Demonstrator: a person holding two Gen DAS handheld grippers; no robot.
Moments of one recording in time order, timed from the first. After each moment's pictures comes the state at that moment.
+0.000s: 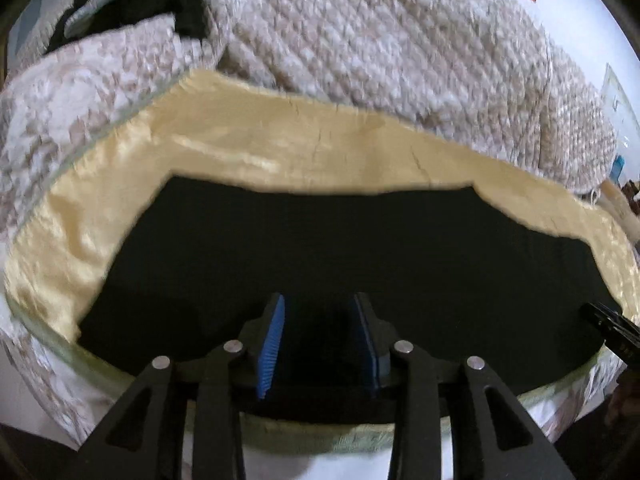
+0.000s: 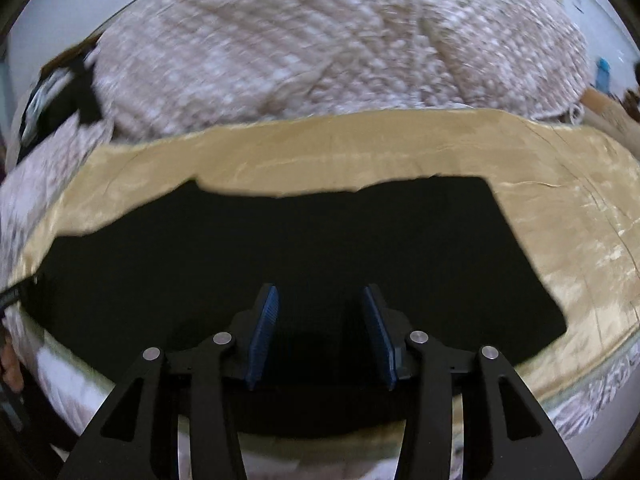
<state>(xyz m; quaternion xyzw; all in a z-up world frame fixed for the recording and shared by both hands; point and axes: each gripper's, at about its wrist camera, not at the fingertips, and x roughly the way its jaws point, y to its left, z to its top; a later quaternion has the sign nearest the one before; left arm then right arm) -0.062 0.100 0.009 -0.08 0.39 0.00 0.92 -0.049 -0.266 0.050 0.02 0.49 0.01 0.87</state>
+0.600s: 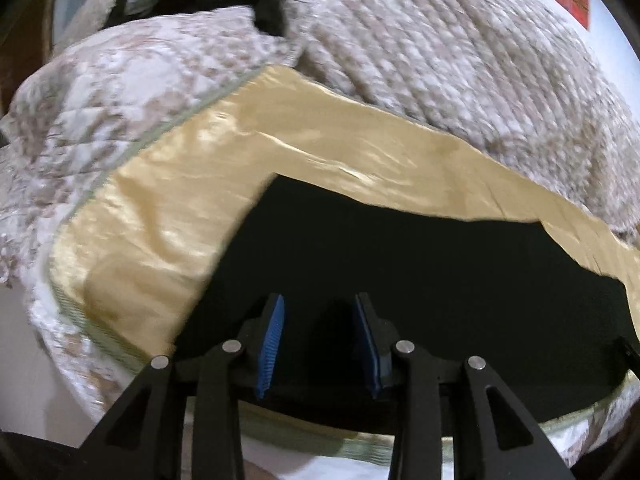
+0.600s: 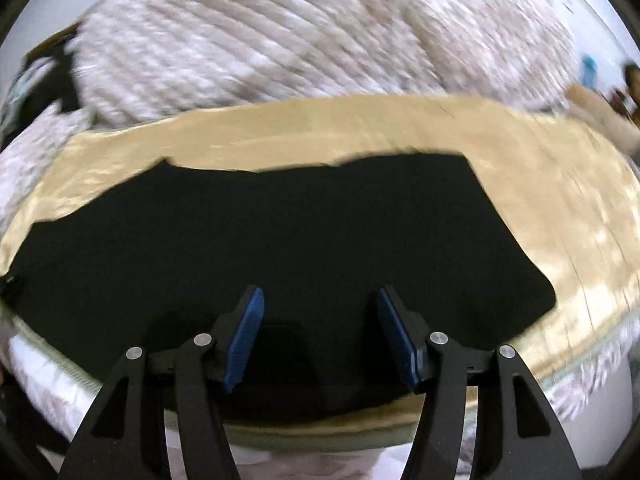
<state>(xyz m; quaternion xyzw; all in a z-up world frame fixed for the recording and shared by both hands) -0.064 0.165 0.014 -0.11 0.38 0.10 0.91 -0.048 -0.296 0.050 0.05 0.50 -0.06 0.87</state>
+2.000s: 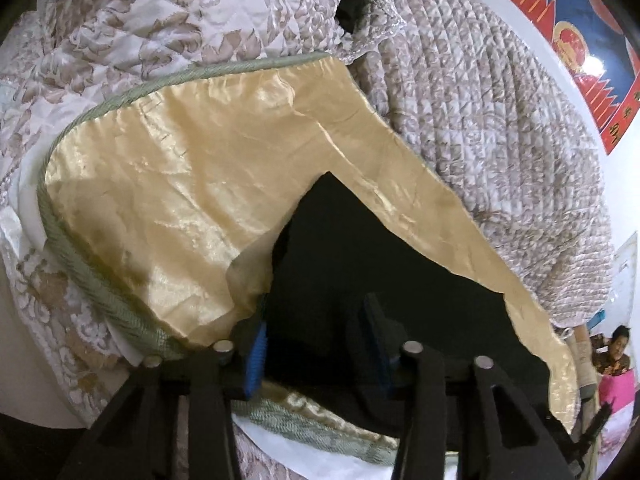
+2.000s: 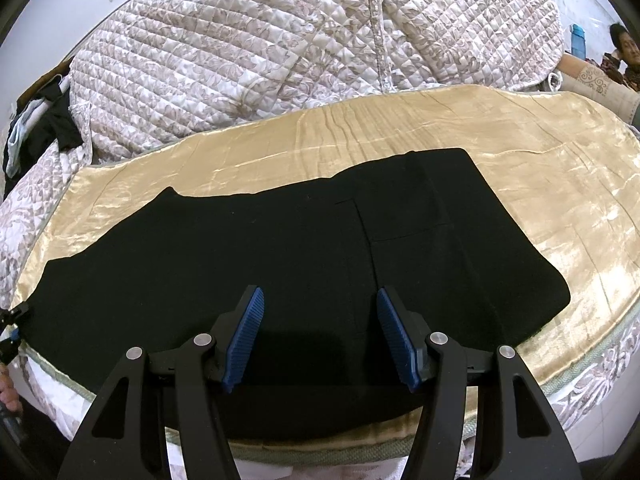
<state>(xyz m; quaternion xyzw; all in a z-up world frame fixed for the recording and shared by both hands) -0.078 0.219 -0.007 -0.32 0.35 0.06 0.88 -0.045 -0.290 0.058 0.09 0.49 -0.04 0.87</state>
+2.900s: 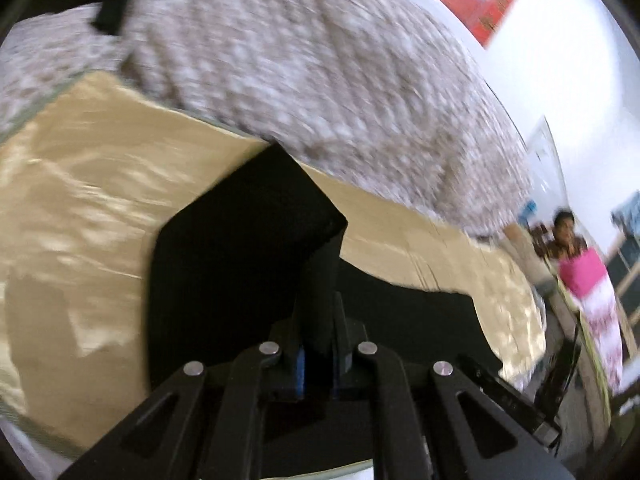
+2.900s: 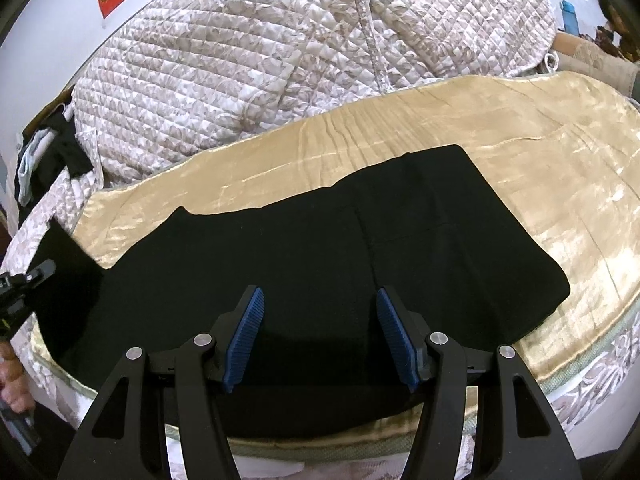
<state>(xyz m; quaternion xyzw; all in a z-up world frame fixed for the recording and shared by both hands) -0.021 0.027 0.060 -0.20 0.35 -0.17 0.90 -0.049 -0.301 0.063 0.14 0.47 -0.03 0.87</state>
